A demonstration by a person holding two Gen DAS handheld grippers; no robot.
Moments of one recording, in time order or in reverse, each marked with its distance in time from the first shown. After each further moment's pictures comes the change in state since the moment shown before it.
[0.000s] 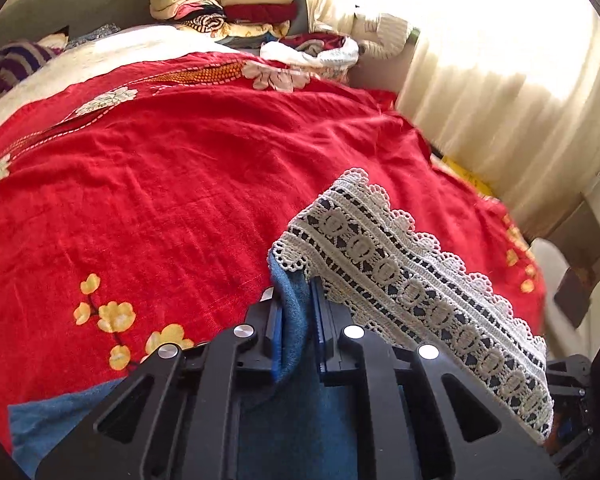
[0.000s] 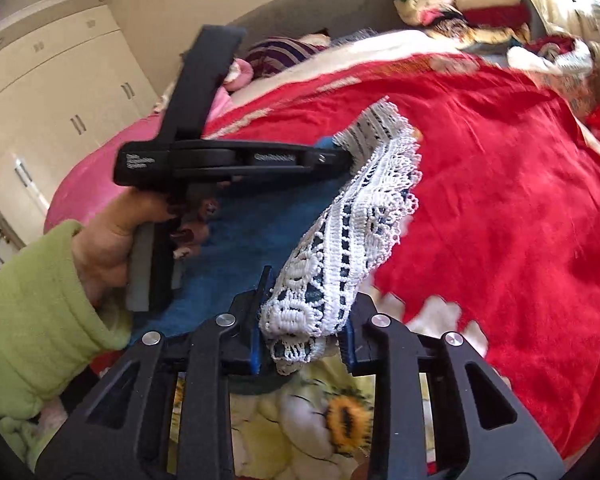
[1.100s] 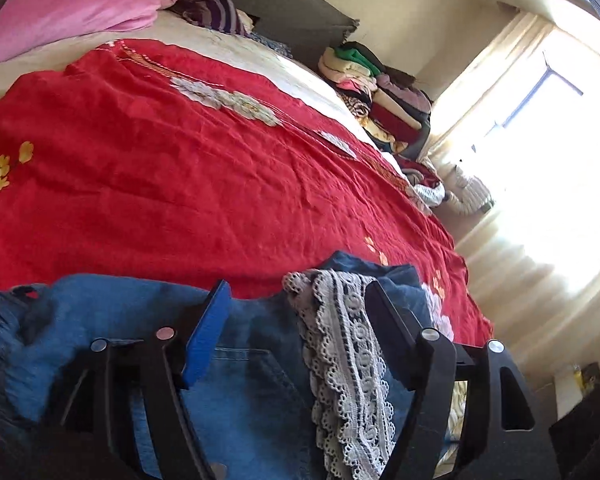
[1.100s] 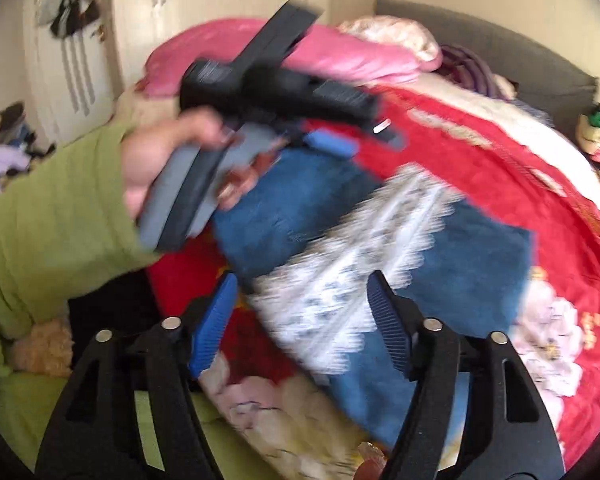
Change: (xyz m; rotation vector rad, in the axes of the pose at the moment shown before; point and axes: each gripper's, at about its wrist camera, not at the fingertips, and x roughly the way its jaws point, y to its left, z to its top) left arm -0.200 0.154 -0.159 -0.557 -0.305 0.090; right arm 0.037 0.220 -0.027 -0.664 0.149 0.158
